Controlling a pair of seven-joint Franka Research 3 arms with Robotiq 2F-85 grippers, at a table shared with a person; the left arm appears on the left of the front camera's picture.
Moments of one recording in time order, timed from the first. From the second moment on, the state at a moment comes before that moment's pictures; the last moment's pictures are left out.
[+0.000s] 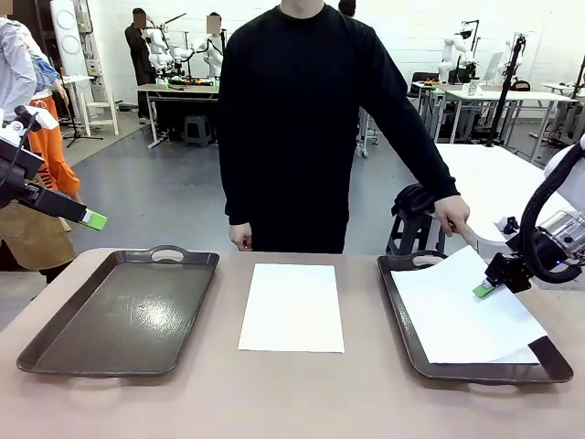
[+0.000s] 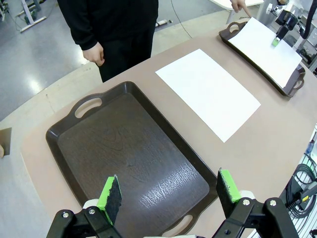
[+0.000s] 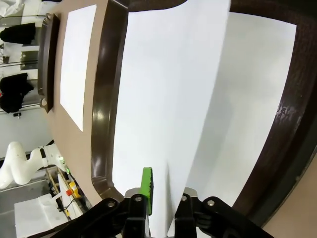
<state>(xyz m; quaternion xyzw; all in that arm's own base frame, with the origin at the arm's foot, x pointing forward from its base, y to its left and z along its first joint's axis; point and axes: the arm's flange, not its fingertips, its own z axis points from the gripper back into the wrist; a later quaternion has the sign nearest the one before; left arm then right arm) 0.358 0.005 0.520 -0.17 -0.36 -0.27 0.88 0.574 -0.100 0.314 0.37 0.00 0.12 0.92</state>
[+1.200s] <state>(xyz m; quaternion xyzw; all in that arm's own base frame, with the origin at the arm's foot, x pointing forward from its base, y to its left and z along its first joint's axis) 0.358 0.005 0.520 -0.17 -0.36 -0.27 0.88 0.554 -0.124 0.360 0.28 -0.01 0.11 0.95</state>
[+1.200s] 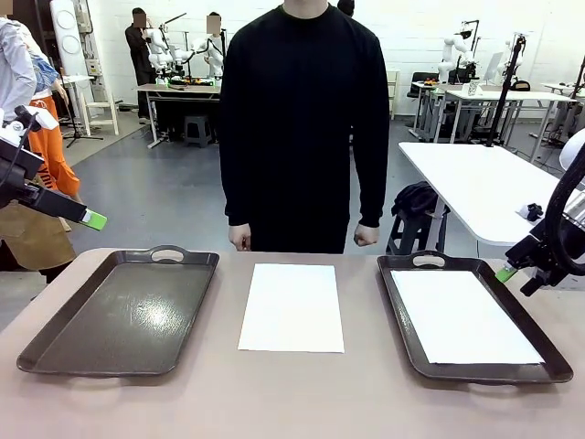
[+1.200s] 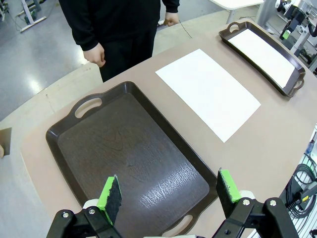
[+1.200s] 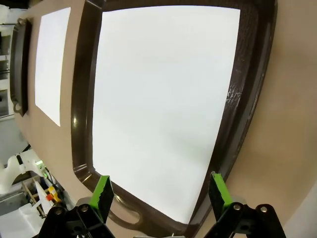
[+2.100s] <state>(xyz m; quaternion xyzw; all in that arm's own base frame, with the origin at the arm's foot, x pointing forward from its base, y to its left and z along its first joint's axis) 0.358 0.005 0.520 -0.17 -0.36 -0.27 0.88 0.554 -0.124 0.358 0.28 -0.01 0.11 0.95</state>
